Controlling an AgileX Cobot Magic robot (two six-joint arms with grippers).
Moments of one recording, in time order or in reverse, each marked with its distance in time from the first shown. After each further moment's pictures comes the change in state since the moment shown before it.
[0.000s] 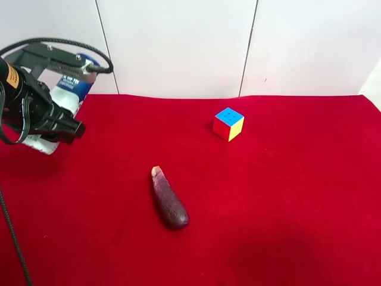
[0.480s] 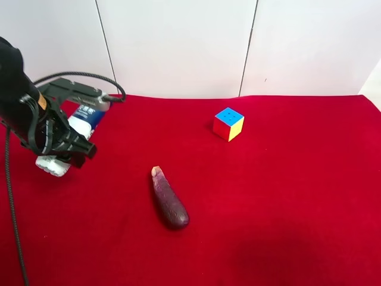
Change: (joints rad) left arm 0.039 0.188 0.001 -0.107 -0.031 0.091; right arm 0.000 0.000 0.000 0.000 0.000 0.000
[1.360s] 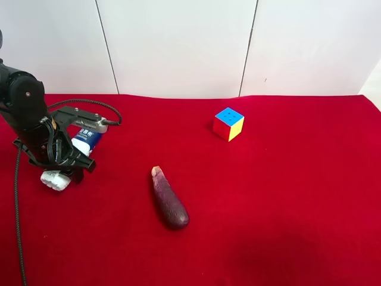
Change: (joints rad) left arm 0.142 0.217 0.000 -0.052 -0.115 0.116; right arm 0.000 0.000 0.000 0.000 0.000 0.000
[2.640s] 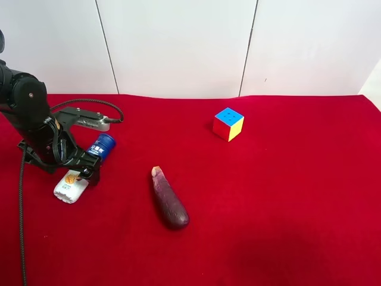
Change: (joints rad) left arm 0.000 0.015 -0.005 -0.042 -0.017 -0.008; right arm 0.000 0.000 0.000 0.000 0.000 0.000
